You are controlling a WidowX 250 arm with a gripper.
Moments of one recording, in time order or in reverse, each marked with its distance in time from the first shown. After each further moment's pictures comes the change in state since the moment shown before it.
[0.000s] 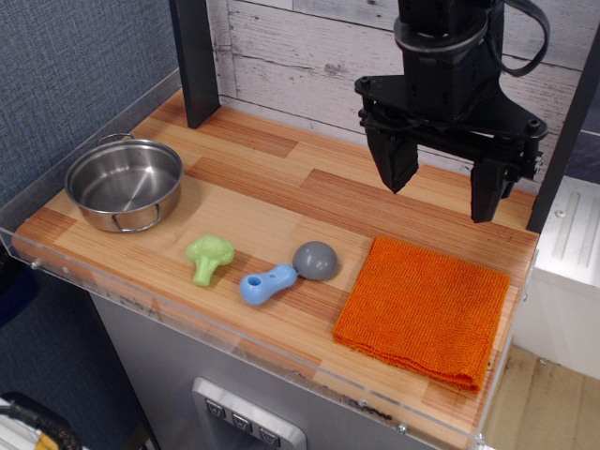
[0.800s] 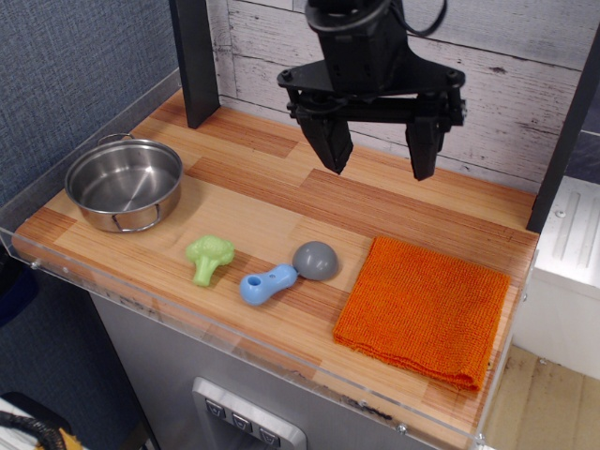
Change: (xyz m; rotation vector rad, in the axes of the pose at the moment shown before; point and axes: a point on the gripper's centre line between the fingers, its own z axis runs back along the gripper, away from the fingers) arm 0.000 0.057 0.010 -0.026 -0.080 0.329
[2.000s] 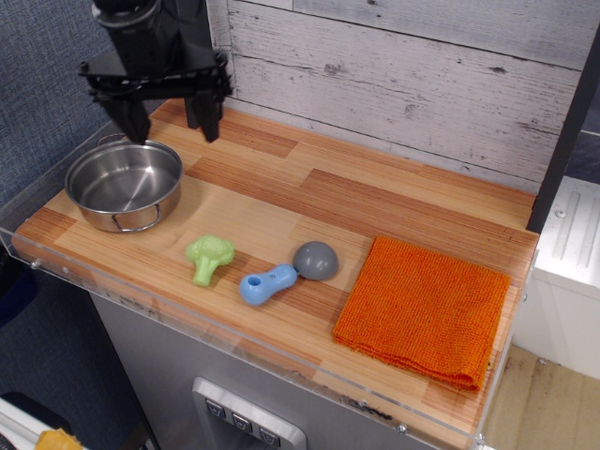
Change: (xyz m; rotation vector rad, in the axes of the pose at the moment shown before) arm 0.016 0.169 -0.002 0.257 -0.039 0.270
